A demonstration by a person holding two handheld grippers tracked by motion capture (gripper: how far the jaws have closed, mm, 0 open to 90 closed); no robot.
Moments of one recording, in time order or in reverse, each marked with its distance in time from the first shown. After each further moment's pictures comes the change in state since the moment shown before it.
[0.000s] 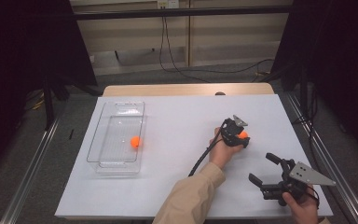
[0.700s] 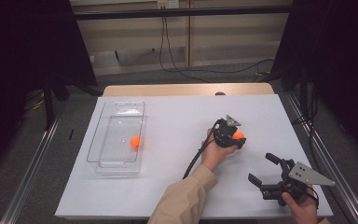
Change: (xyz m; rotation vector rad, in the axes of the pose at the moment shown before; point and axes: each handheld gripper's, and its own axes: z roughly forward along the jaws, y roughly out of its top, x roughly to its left) left arm 0.007 -0.007 -0.032 -0.039 -0.061 -0.040; right arm 0.001 -0.001 0.001 0.003 -0.001 -0.007
